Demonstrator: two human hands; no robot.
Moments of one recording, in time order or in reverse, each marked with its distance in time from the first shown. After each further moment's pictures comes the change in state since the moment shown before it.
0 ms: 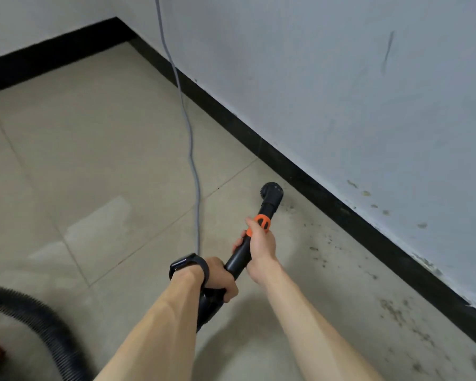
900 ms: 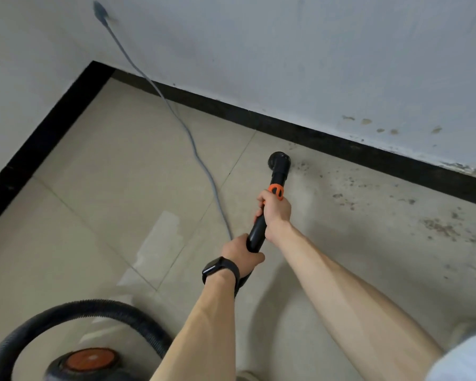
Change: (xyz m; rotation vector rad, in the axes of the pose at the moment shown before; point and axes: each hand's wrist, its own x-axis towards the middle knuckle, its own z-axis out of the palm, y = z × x) left_hand -0.015 -0.007 0.026 0.164 0.447 0.132; right_hand 0.008 0.004 0.006 0.194 0.073 -0.034
